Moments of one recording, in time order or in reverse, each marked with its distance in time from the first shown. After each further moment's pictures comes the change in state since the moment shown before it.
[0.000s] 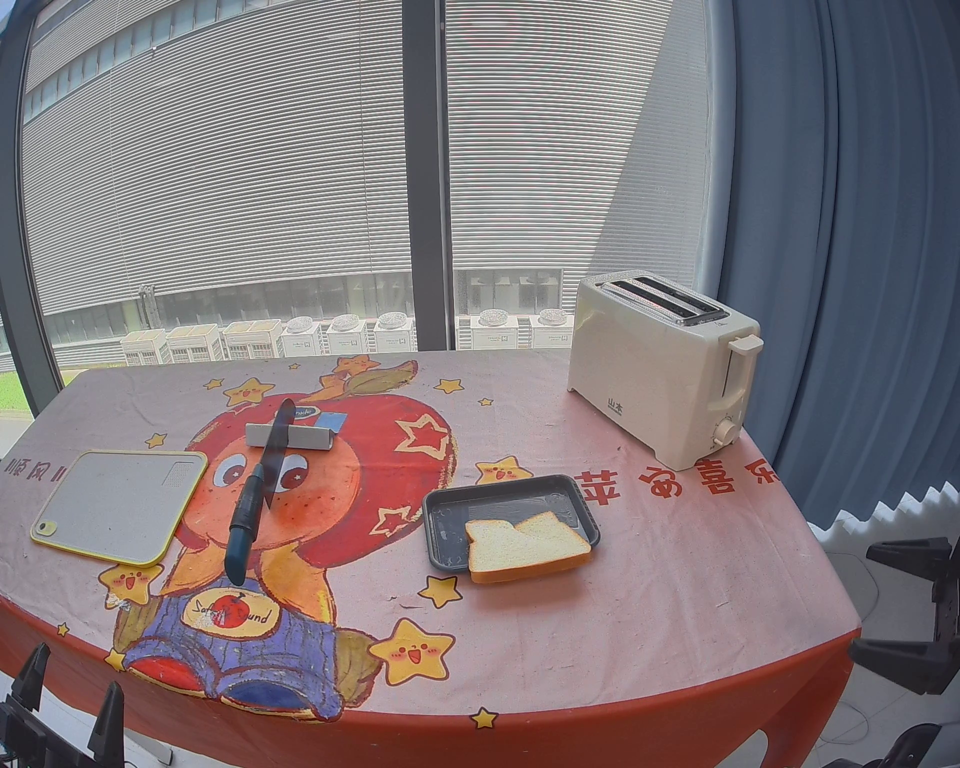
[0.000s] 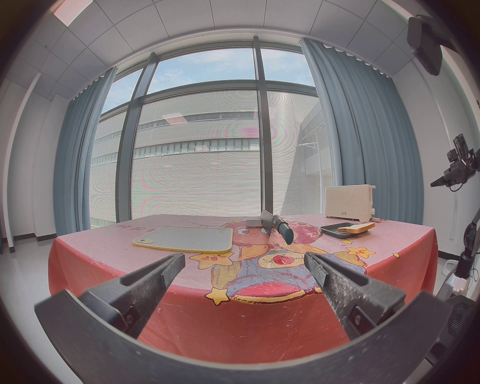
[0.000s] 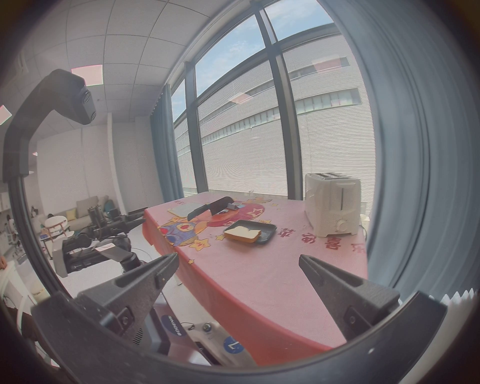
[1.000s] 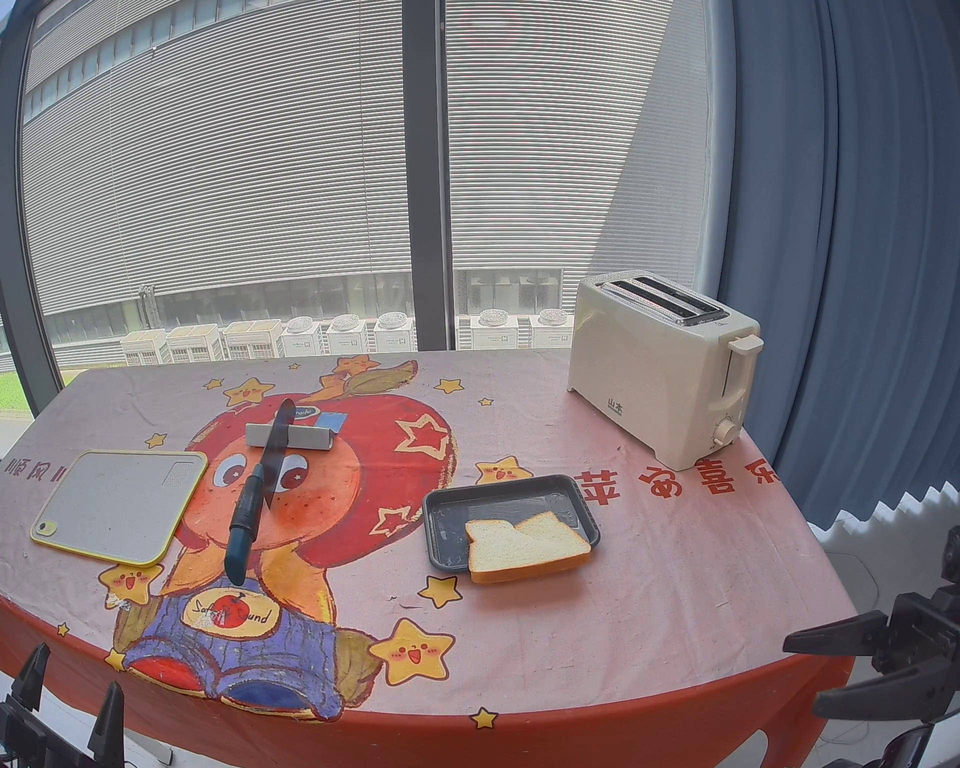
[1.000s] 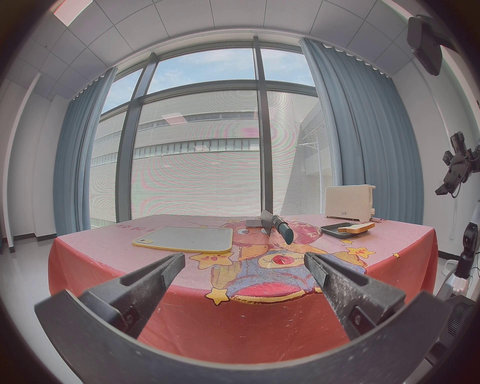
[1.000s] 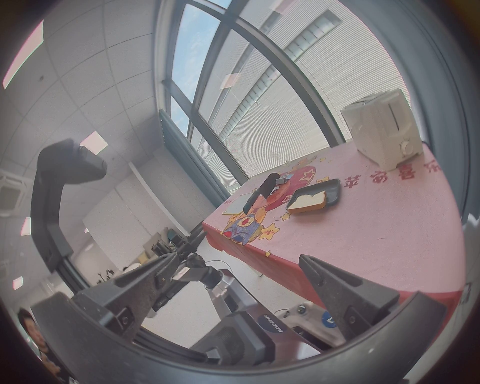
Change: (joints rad) left arm 0.000 0.000 0.000 0.000 0.000 0.000; right arm 0.339 0.143 0.029 -0.198 0.008 0.564
